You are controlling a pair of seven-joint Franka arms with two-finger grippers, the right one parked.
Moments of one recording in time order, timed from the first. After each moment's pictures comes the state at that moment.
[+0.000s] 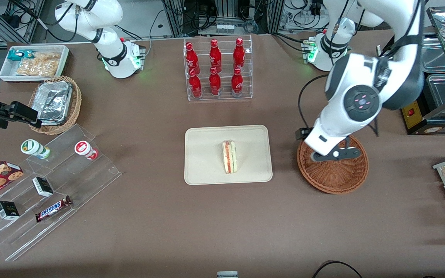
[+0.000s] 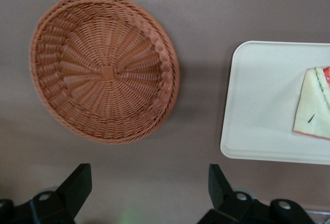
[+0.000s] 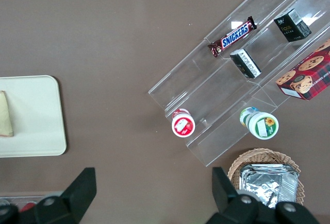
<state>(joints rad) -0.67 0.23 0.36 -1.64 -0.08 1.64 -0.35</state>
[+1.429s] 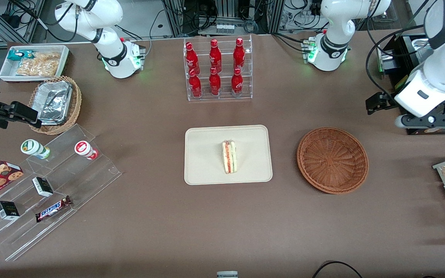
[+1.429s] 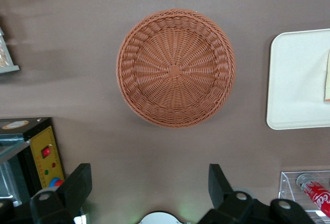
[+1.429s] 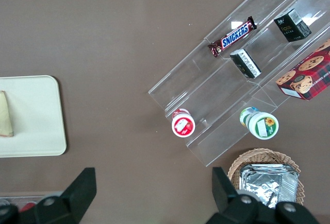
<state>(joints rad) 0.06 -0.01 -0.19 -1.64 0.04 1.51 -0.07</state>
